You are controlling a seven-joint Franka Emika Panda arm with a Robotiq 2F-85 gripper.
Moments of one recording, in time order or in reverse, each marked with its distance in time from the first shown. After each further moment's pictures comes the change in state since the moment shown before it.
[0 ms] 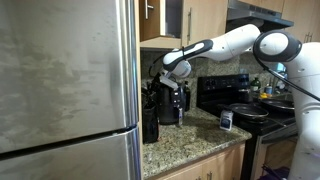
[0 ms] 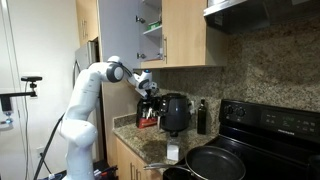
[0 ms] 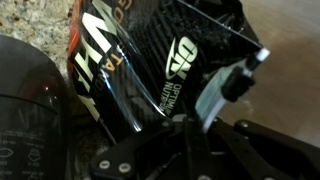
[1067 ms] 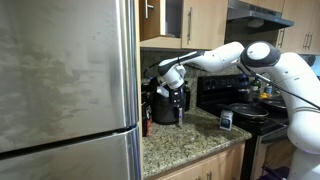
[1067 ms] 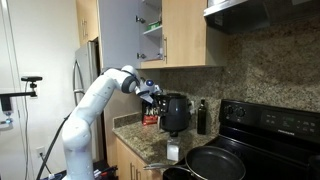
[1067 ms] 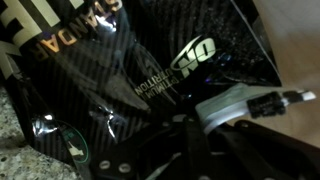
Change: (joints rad) arm -0.329 0.277 0.496 0.071 0.281 0.481 -0.742
